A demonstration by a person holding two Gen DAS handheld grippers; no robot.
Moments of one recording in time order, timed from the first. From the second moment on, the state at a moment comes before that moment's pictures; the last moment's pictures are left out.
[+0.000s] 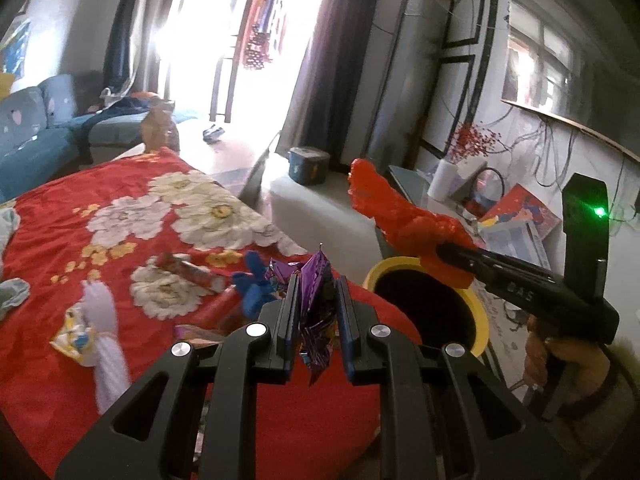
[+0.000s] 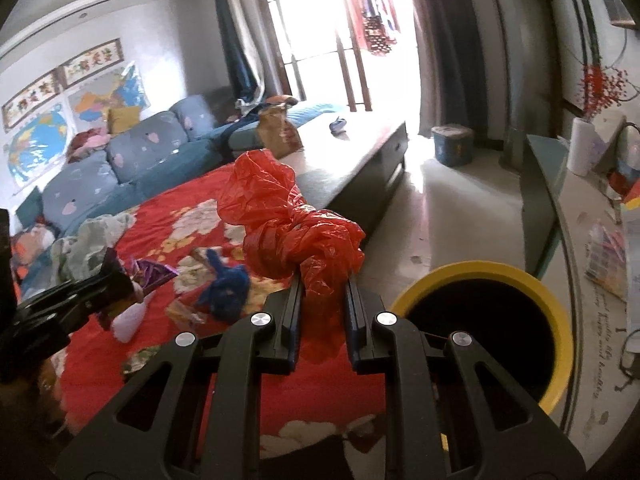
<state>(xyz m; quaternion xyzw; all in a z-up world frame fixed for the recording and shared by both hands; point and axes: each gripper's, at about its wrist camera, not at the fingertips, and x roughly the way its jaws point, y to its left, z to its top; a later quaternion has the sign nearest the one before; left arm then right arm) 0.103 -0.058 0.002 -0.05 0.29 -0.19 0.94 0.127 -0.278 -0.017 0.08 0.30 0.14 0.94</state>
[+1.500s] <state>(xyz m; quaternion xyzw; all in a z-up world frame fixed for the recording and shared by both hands) 0.151 -0.223 -0.053 -0.01 0.33 -0.31 0.89 0.135 -0.443 -0.102 0.18 0.35 -0.06 0.92</state>
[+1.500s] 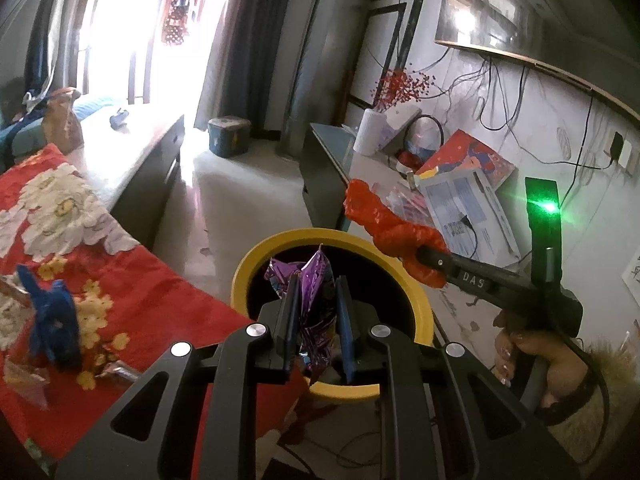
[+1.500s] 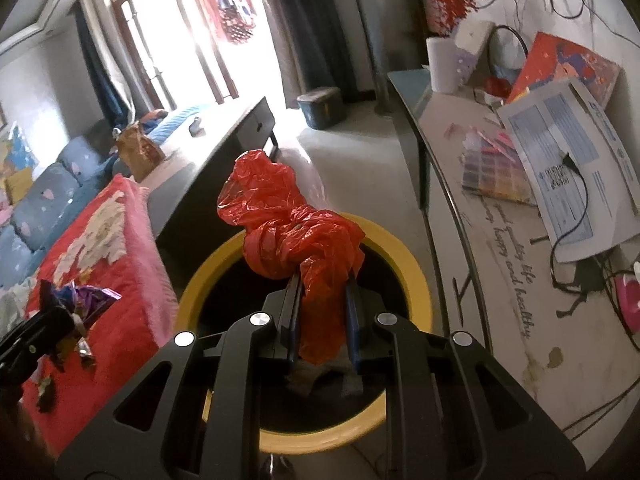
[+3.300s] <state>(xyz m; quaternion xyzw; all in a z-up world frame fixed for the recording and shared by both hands) 0.127 -0.128 -0.018 -0.05 0.27 -0.18 0.94 0.117 -0.354 -0.051 0.12 0.30 0.03 0.95</state>
